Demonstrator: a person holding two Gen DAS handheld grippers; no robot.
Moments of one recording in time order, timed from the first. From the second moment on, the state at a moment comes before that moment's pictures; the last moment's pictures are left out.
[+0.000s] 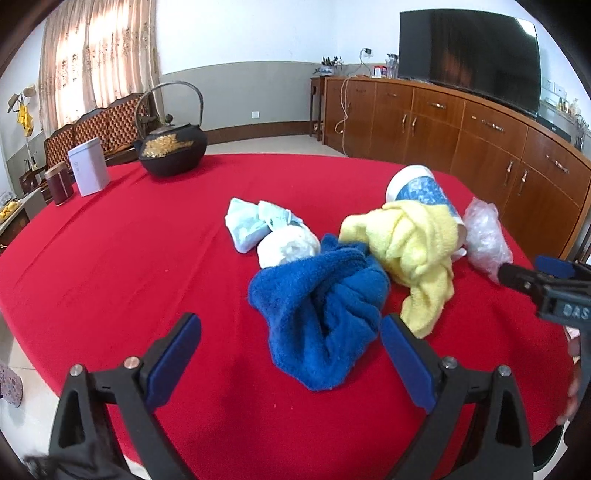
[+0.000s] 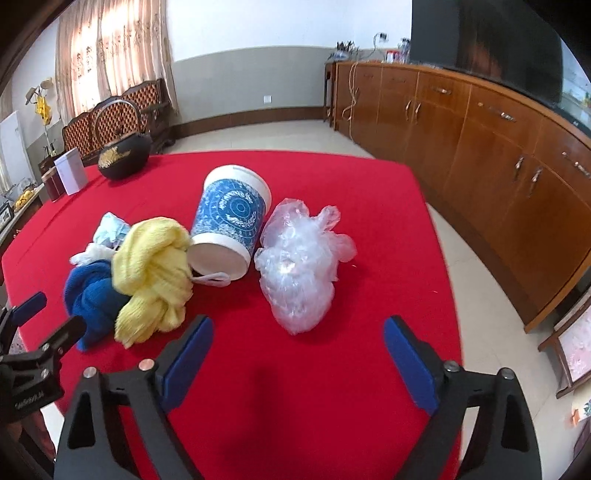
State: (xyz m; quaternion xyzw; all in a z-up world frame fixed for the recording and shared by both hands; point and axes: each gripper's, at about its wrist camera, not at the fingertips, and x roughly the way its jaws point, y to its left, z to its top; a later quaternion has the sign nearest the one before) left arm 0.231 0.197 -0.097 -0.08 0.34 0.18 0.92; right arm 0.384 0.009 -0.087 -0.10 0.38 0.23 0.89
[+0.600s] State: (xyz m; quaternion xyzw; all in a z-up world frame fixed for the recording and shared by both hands) left arm 0.240 0.179 -0.096 -0.07 0.35 0.14 0.93; right arm 0.415 0.017 -0.105 -0.09 0.41 0.24 0.88
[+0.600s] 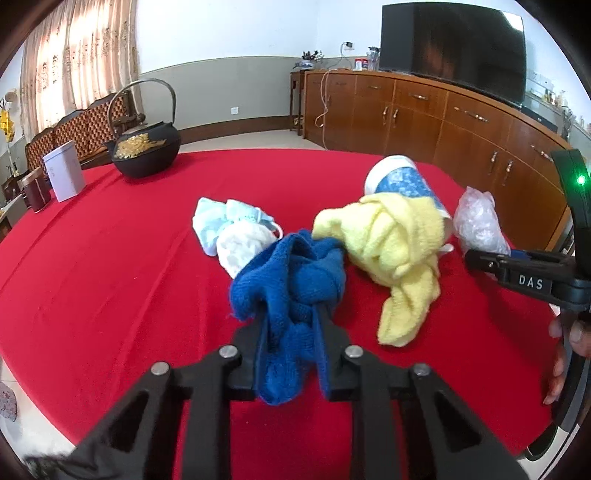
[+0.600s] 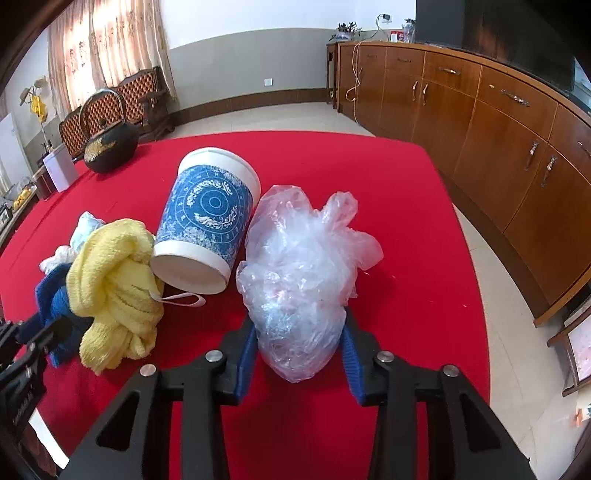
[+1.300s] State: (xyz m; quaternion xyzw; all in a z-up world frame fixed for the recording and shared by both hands) left arm 0.198 0.187 -0.070 -0.09 0.30 0.12 0.94; right arm 0.357 -0.028 -0.084 -0.08 0.38 0.23 0.89
